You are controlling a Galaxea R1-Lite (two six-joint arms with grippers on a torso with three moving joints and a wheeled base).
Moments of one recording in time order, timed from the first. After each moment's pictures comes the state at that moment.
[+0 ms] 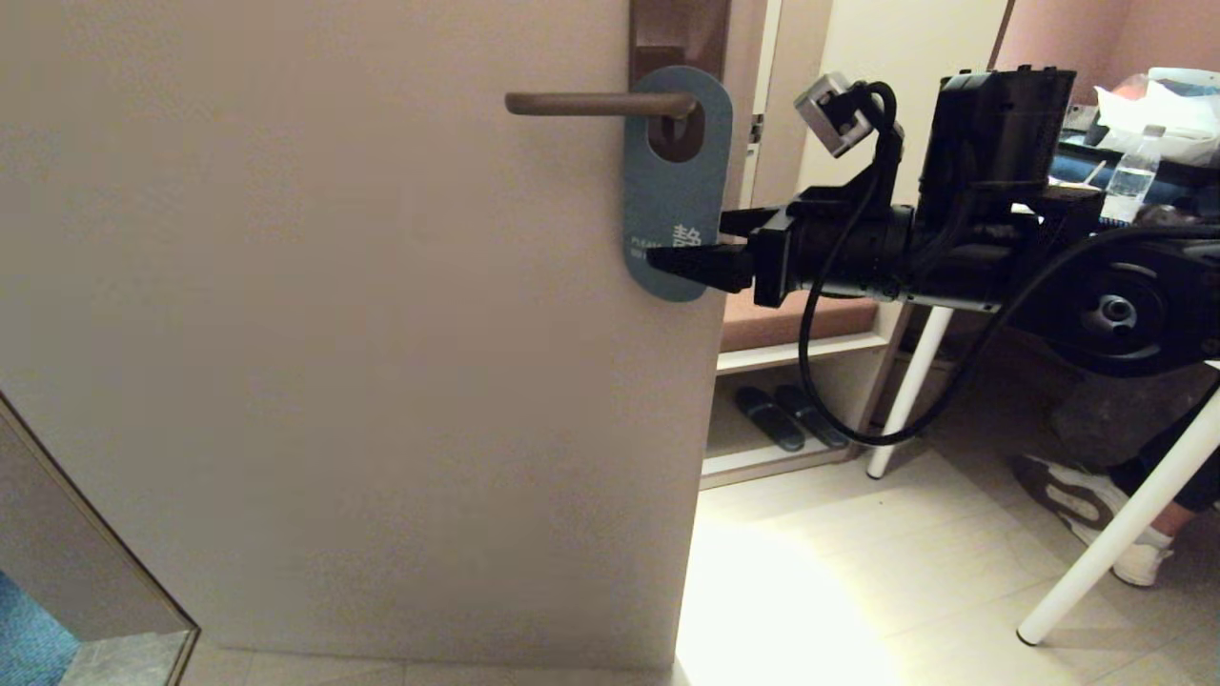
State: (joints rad) left arm 0.00 0.00 0.00 0.00 0.02 -0.03; right arm 0.47 1.84 -1.40 -0.34 0.53 -0.04
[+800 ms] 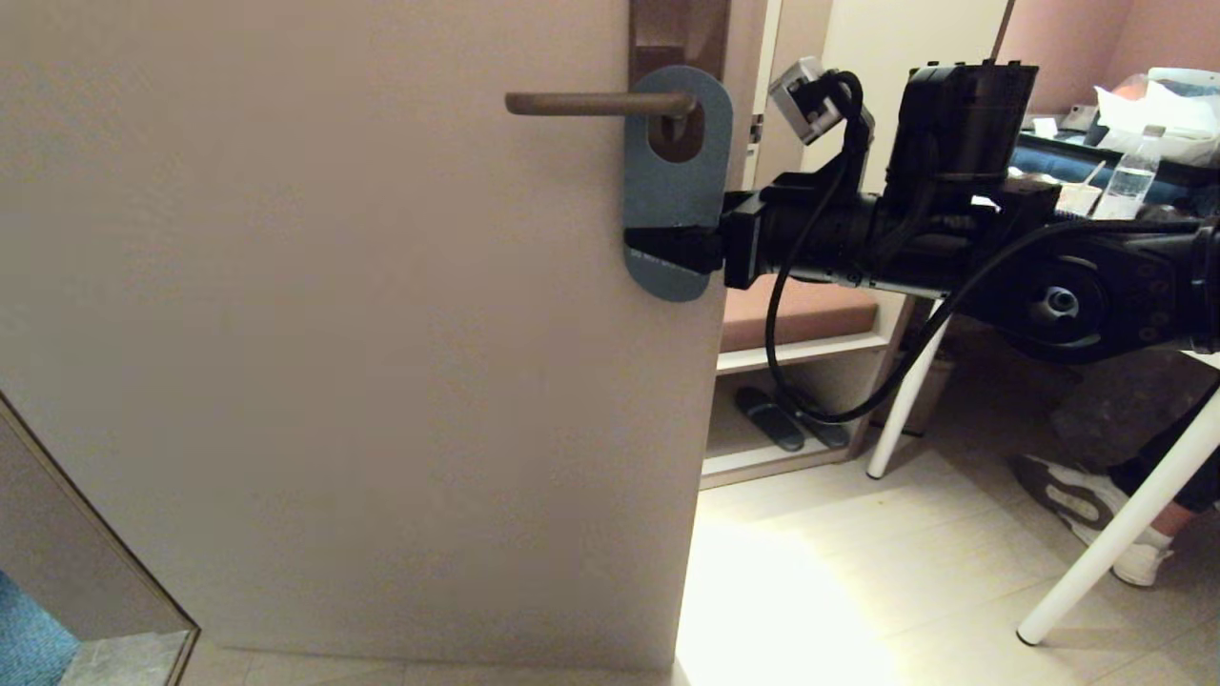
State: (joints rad) left arm 0.00 0.00 0.00 0.00 0.02 -0.03; right arm 0.49 1.90 -1.48 -0.38 0.50 -0.04
